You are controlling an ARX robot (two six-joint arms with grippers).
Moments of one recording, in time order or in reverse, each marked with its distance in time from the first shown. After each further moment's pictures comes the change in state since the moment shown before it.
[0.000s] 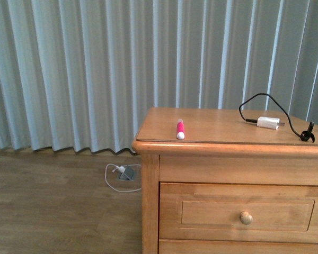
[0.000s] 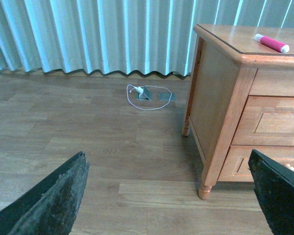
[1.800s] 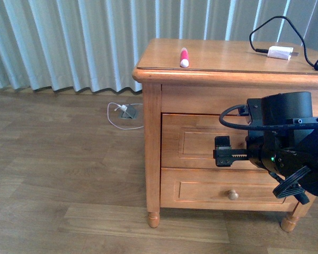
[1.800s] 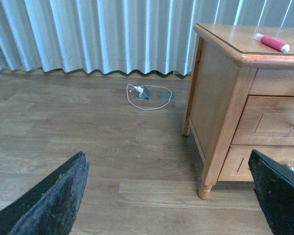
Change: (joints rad) left arm 0.000 0.000 0.000 0.000 0.000 0.000; right arm 0.117 1.851 1.055 0.581 0.156 -0.034
